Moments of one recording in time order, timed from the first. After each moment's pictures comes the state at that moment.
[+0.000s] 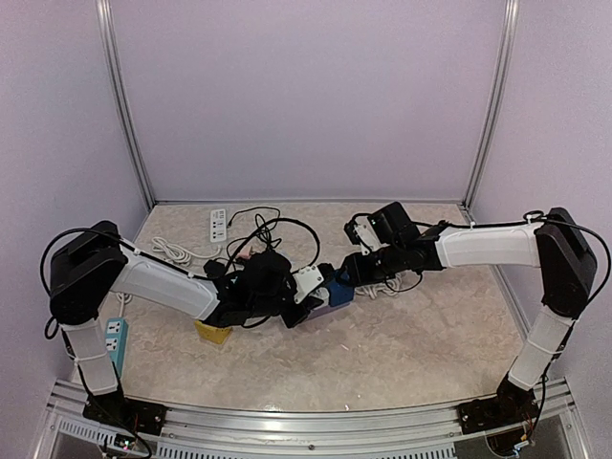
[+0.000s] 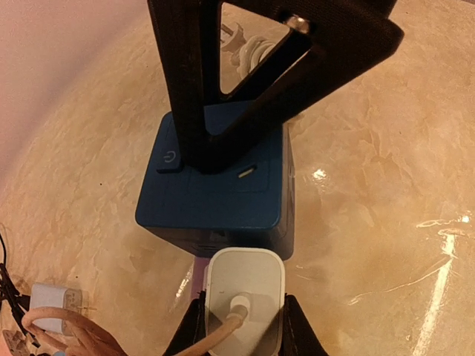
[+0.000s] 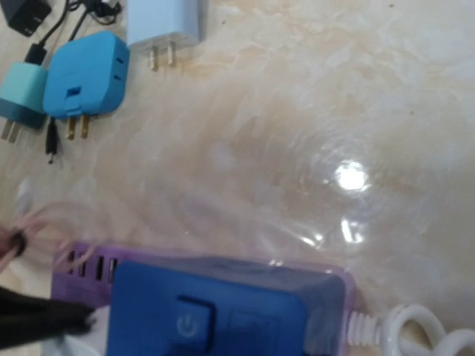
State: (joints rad) left arm -0.98 1.86 0.93 0.39 -0.07 0.29; right arm 0.72 1.74 1.12 -0.19 -0.22 0.39
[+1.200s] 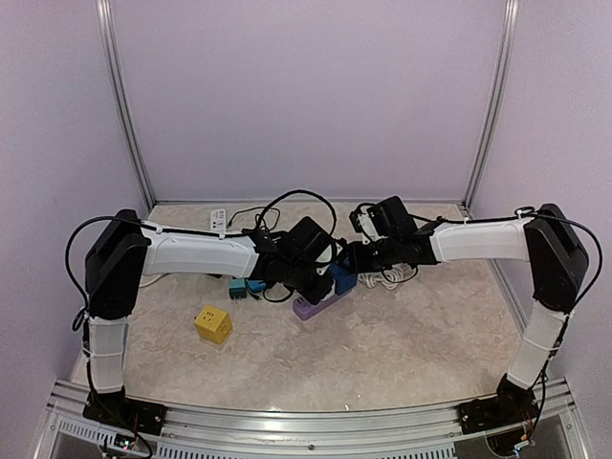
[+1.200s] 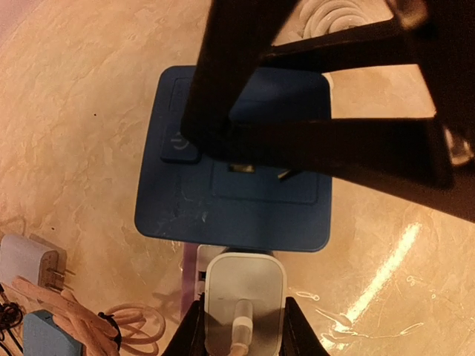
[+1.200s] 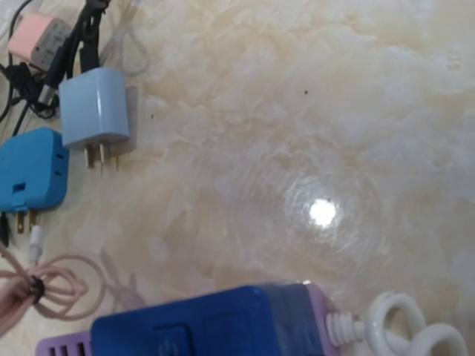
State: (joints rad) left arm -0.96 2.08 1.52 -0.36 -0.14 -0.06; right arm 0.69 1.80 1.17 -0.13 -0.11 0.42
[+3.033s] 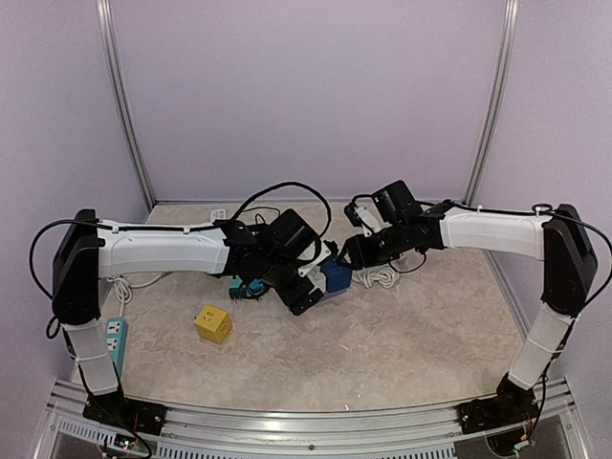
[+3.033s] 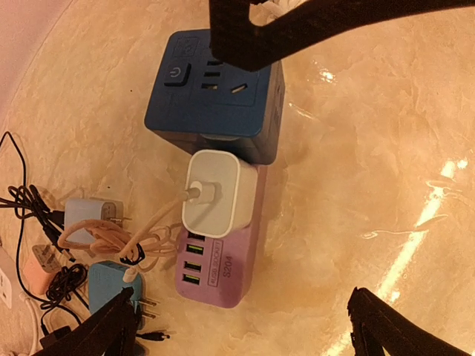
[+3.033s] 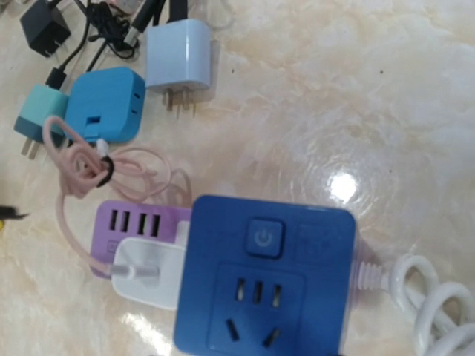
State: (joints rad) left arm -0.99 1.89 1.44 -0.52 -0.21 0.12; right arm 0.67 1.74 1.26 -0.34 -0.25 0.29
